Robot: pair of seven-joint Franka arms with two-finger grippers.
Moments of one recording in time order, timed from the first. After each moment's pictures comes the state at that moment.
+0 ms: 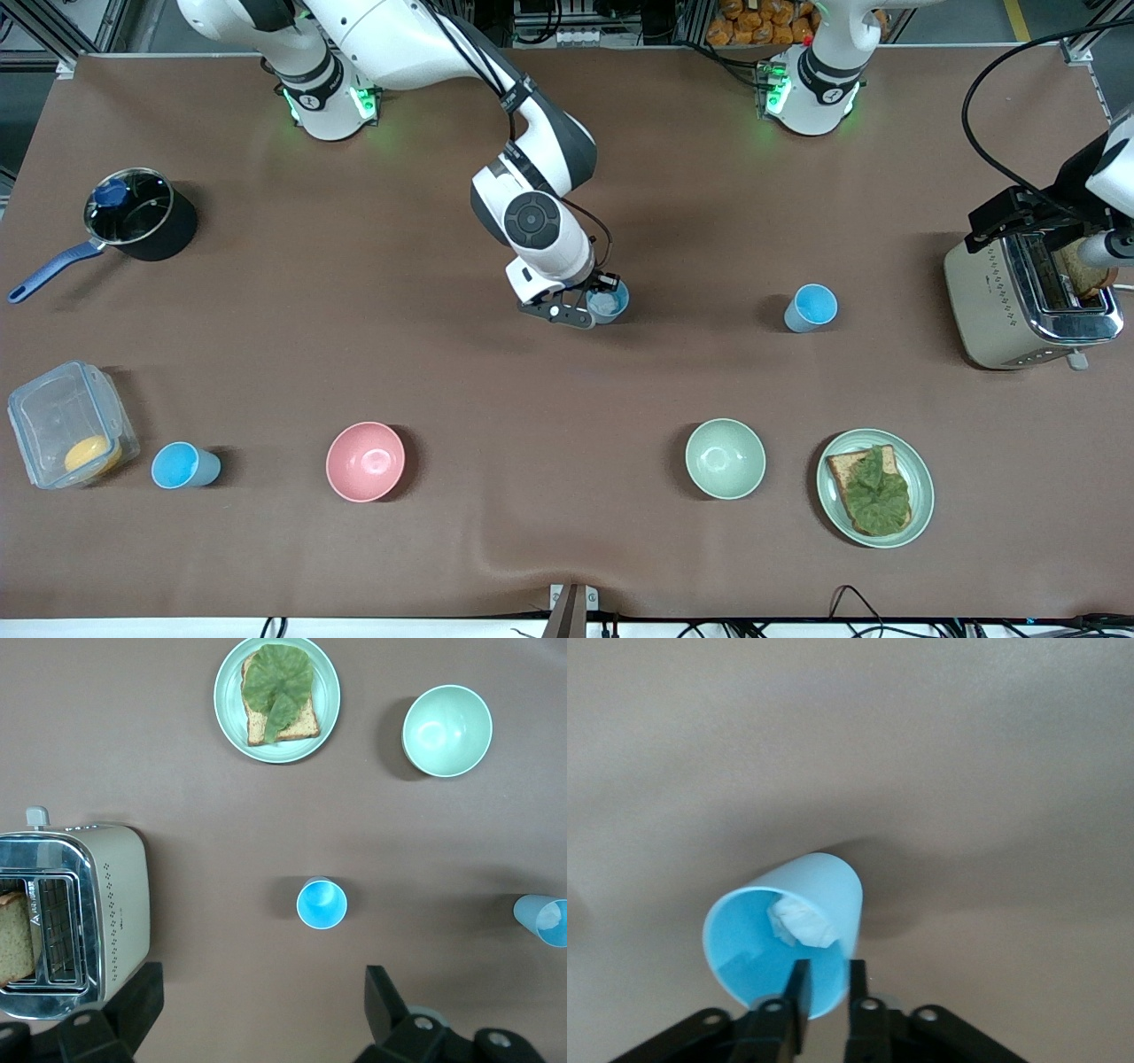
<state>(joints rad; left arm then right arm) -0.01 0.02 -0.04 -1.56 -0.01 1.60 -0.07 0.80 0.70 -0.01 -1.47 0.33 2.20 0.91</state>
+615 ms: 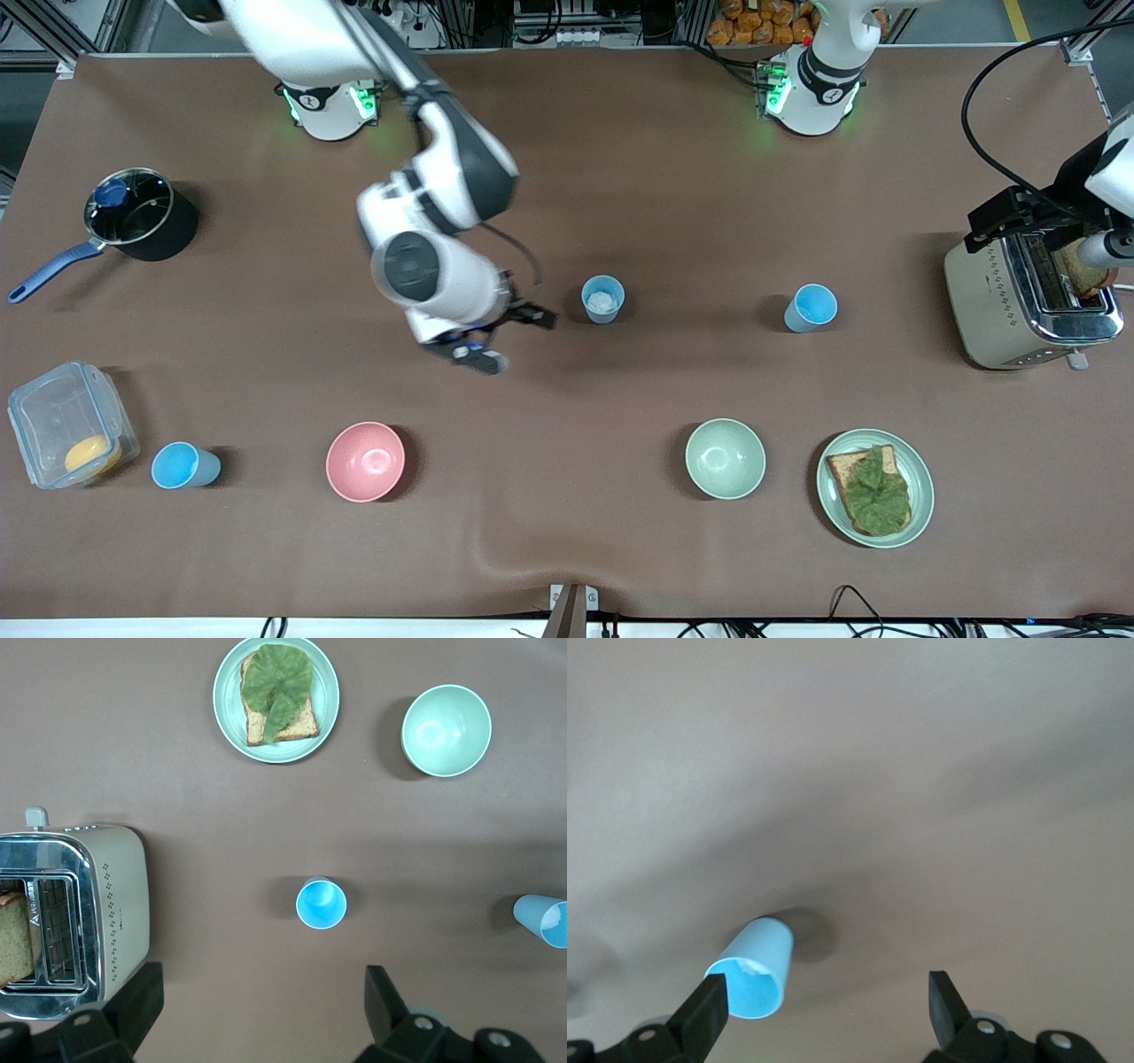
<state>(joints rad) -0.01 0.02 -0.04 -1.56 -0.01 1.60 -0.07 0.56 0.59 -0.04 -1.34 0.33 1.82 0.82</state>
